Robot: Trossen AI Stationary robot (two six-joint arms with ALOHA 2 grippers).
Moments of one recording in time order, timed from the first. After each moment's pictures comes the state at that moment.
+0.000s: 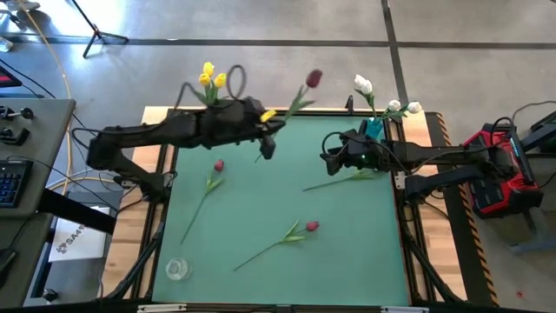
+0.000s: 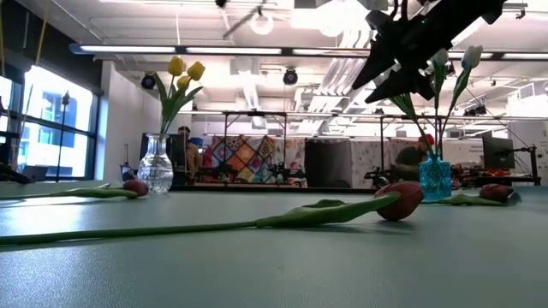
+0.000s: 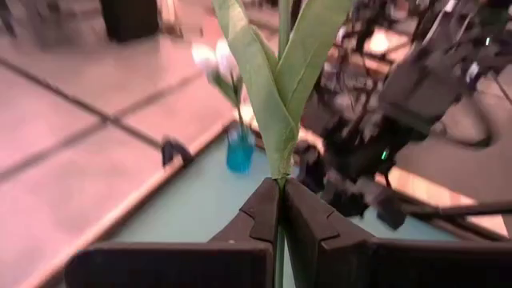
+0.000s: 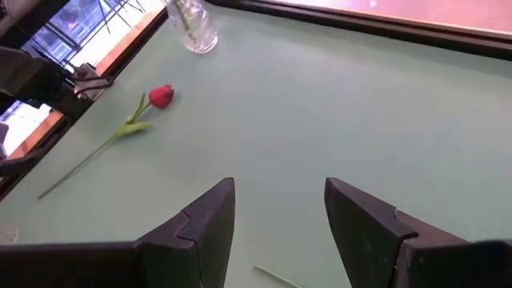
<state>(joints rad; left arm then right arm) 0.11 1.45 1.50 -0.36 -0.31 -0.24 -0.13 1.08 0.77 -0.34 0.29 0.74</state>
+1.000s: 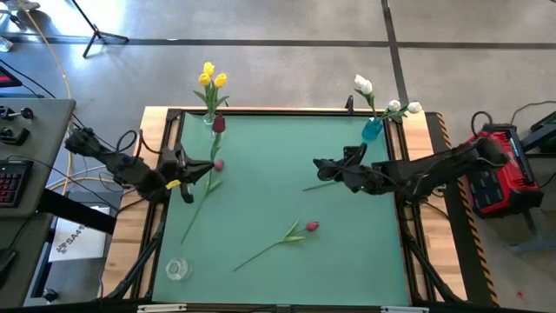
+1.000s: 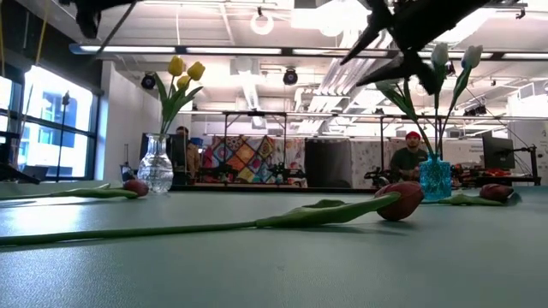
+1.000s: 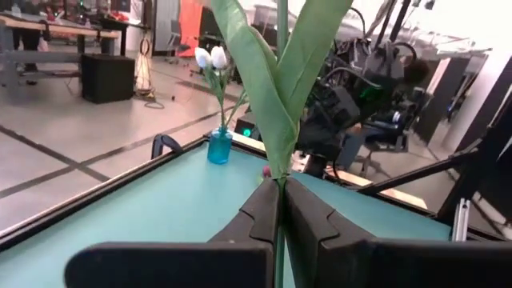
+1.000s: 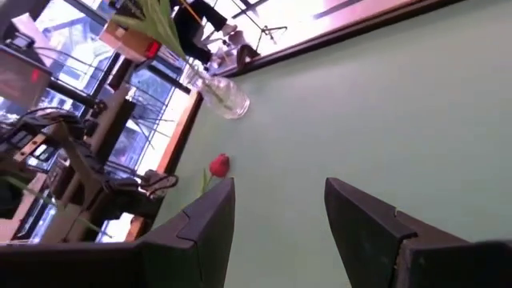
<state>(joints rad) -0.52 0.49 0.49 -0.02 -0.87 -0.25 0.18 1.19 0.77 -0.14 0.73 1.28</state>
